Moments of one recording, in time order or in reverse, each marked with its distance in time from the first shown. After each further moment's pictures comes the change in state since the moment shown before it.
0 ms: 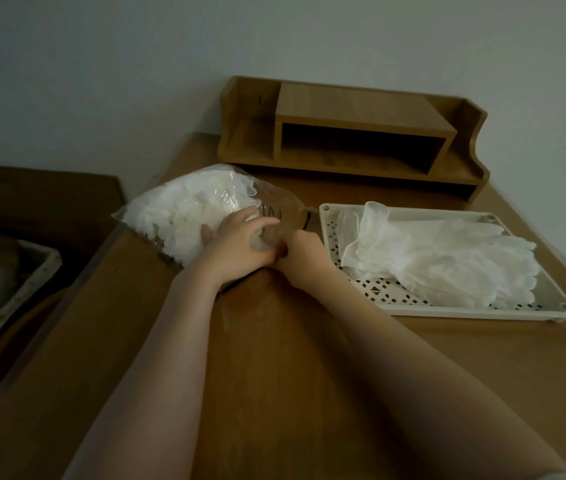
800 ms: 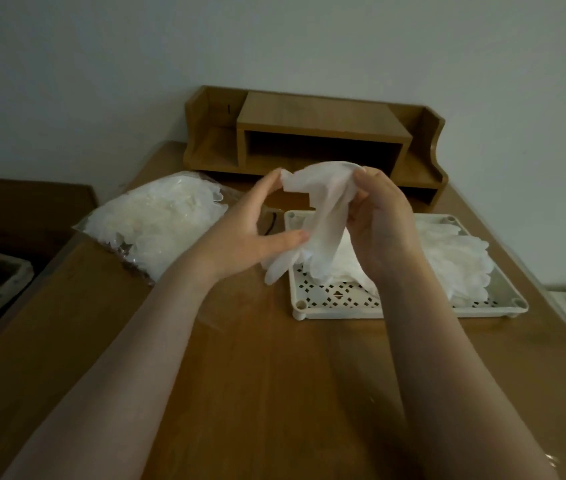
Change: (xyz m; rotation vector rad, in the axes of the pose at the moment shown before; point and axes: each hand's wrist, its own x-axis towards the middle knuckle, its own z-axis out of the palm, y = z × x) left_hand -0.022 0.088 -0.005 -0.469 0.001 0.188; right_hand -0.060 0.058 -0.101 1.348 0.387 -0.112
